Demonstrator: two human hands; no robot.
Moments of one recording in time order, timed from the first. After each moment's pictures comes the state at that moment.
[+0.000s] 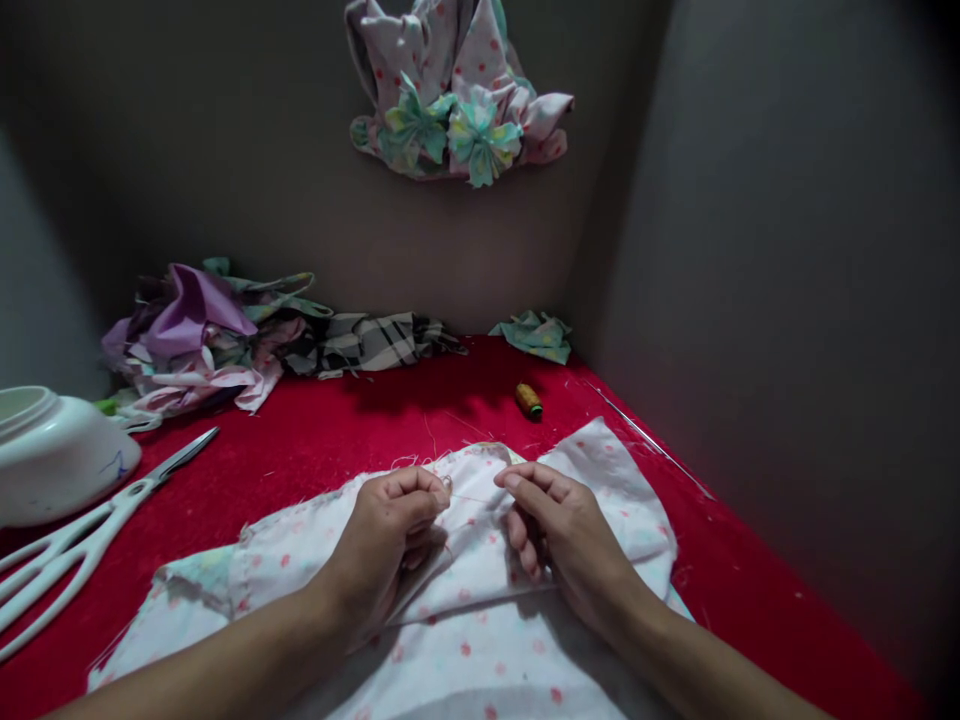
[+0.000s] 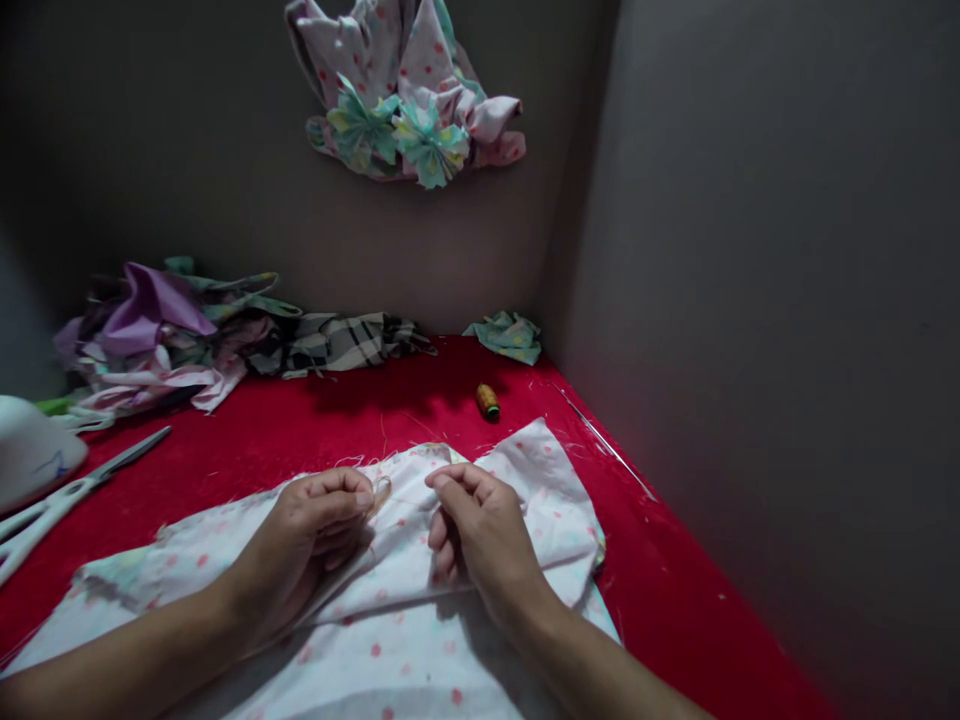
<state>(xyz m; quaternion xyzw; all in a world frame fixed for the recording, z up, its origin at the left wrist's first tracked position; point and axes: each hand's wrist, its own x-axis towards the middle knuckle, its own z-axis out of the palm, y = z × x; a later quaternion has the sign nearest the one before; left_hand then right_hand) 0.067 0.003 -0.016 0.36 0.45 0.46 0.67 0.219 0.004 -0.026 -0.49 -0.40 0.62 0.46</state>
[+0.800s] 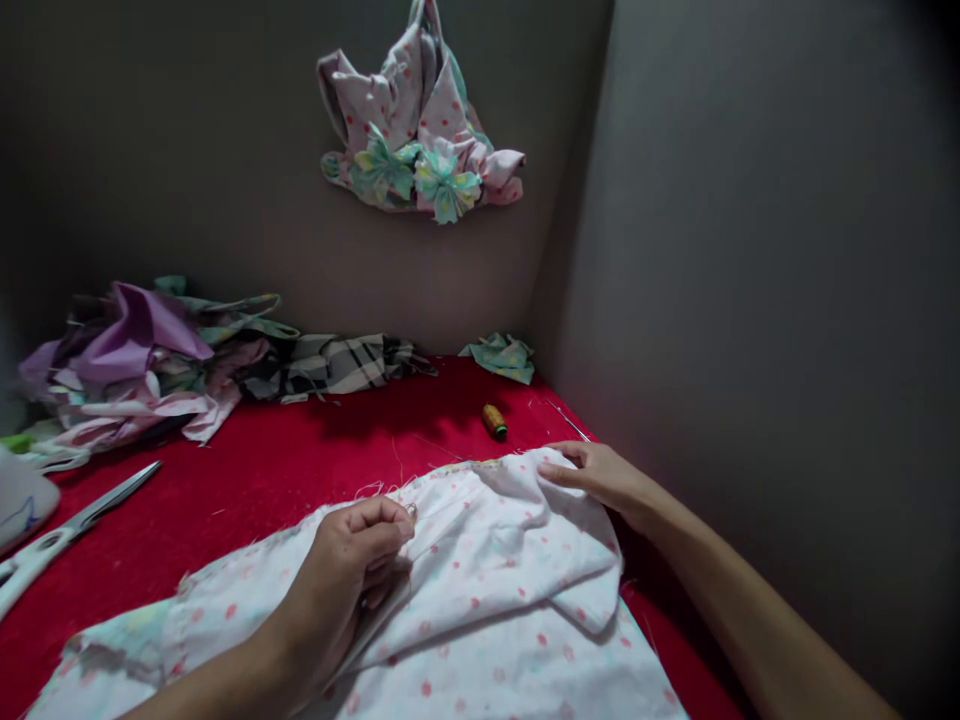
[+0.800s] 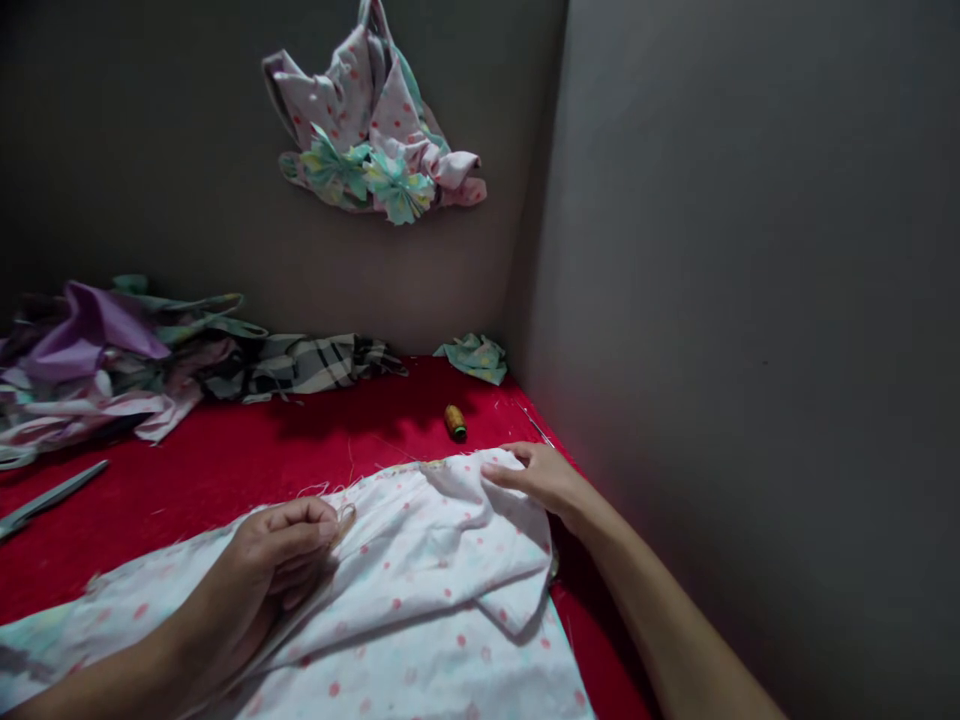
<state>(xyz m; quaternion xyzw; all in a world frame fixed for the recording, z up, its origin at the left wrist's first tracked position) 0.067 0.004 -0.015 0.36 0.46 0.45 0.68 0.326 0.057 -0.004 -0.62 -0.57 0.45 0.30</state>
